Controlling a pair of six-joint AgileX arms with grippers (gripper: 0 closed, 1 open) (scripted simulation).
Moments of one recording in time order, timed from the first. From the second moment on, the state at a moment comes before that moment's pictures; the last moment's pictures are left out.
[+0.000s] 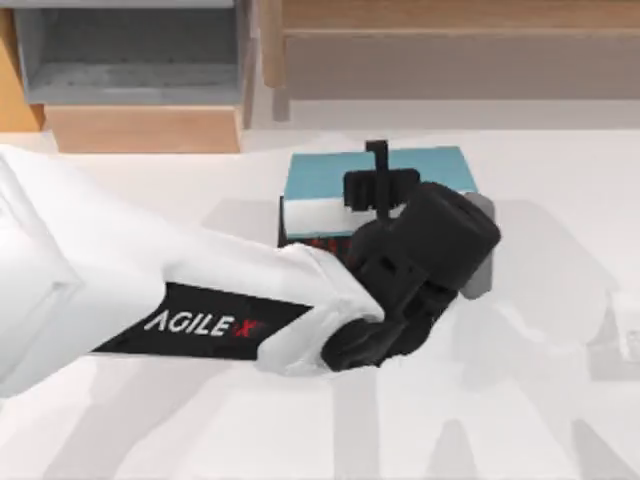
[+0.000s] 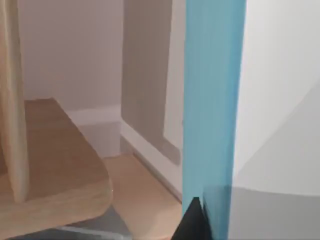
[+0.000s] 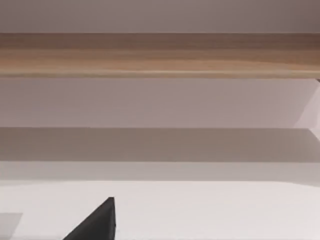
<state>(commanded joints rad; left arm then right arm) -0.98 1.97 1.09 0.19 -0.76 0.98 0.00 0.00 0.00 0.00 0.00 0.00</state>
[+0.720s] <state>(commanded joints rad) -0.97 2.01 1.08 0.18 -0.76 1.00 0.00 0.00 0.00 0.00 0.00 0.00</state>
